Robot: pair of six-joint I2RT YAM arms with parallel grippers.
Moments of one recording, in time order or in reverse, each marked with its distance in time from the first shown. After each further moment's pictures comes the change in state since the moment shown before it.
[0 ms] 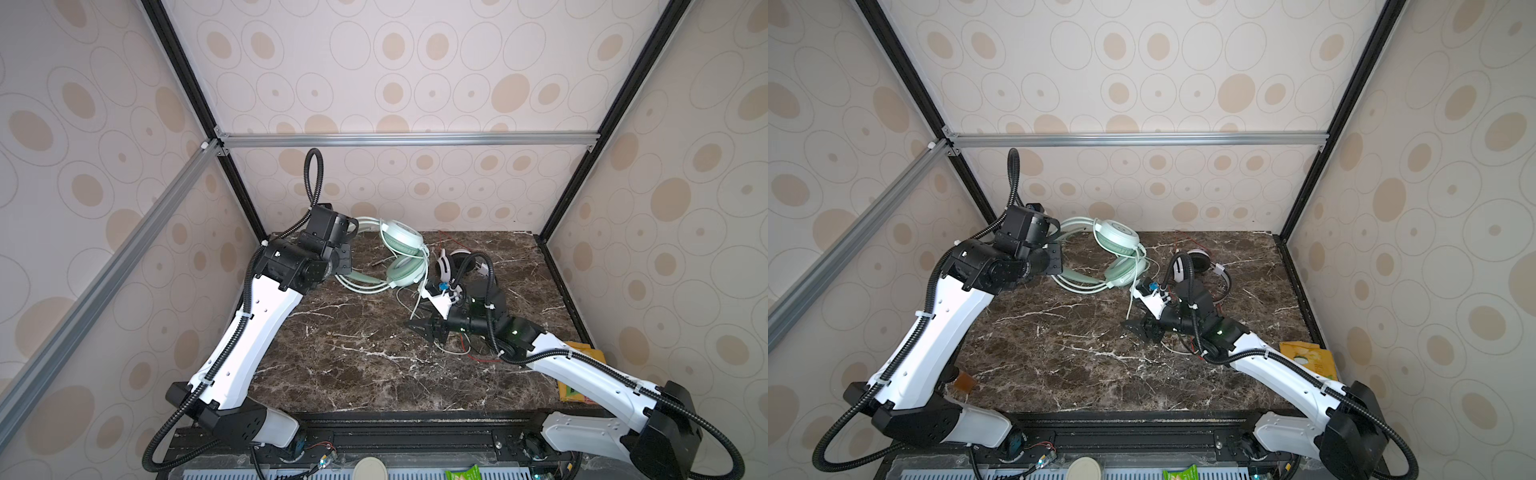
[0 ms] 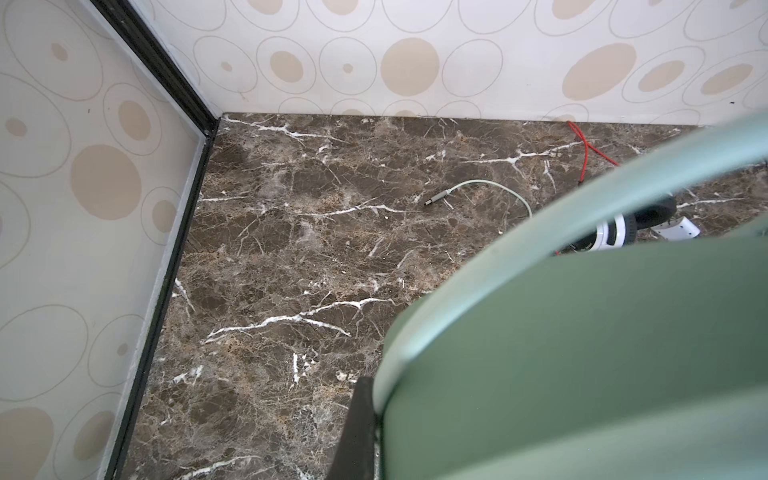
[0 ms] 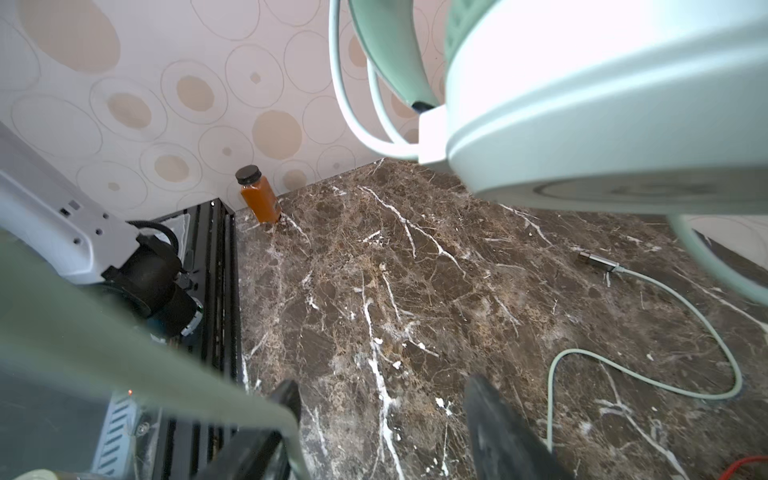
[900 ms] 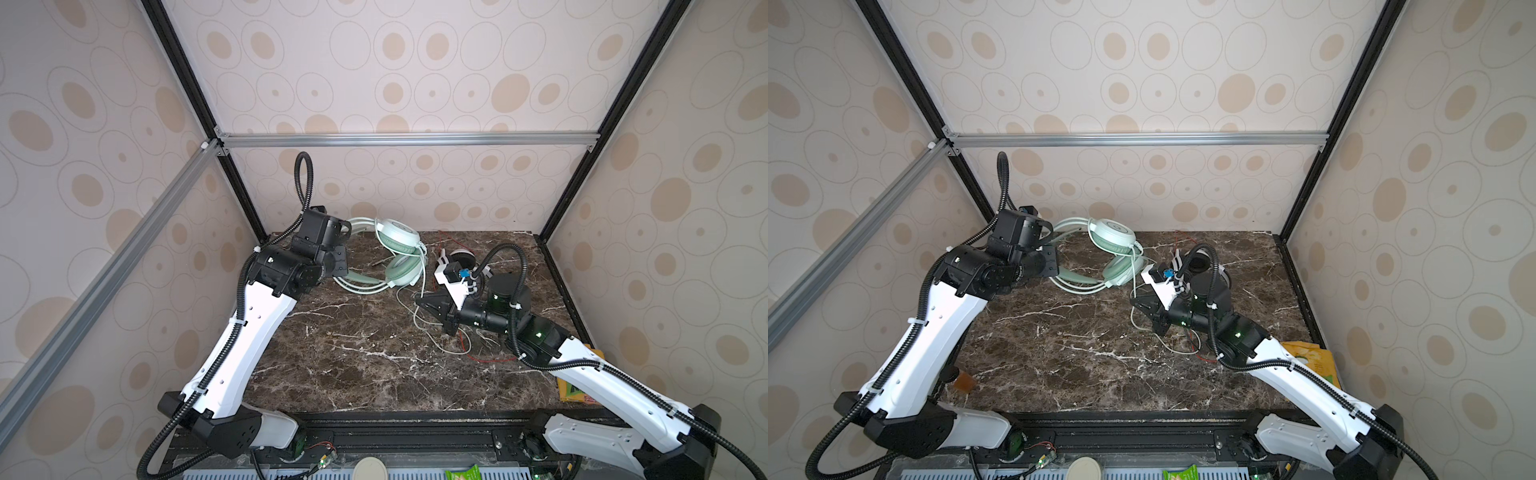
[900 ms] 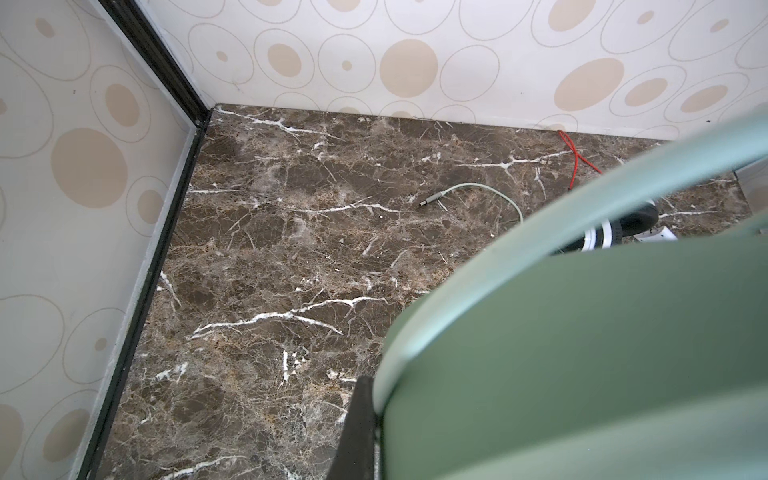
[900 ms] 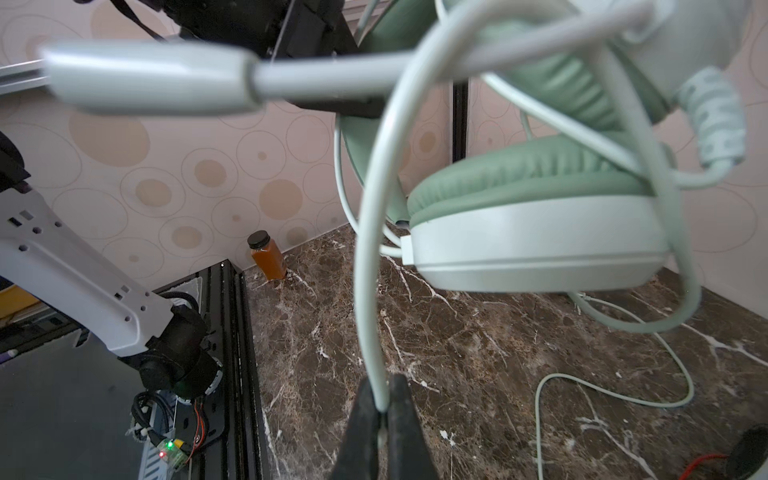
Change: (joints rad) left arm 0.028 -0.050 -0.066 0.037 0.042 -0.019; right arm 0.013 -0.107 0.130 -0.128 0.058 0.085
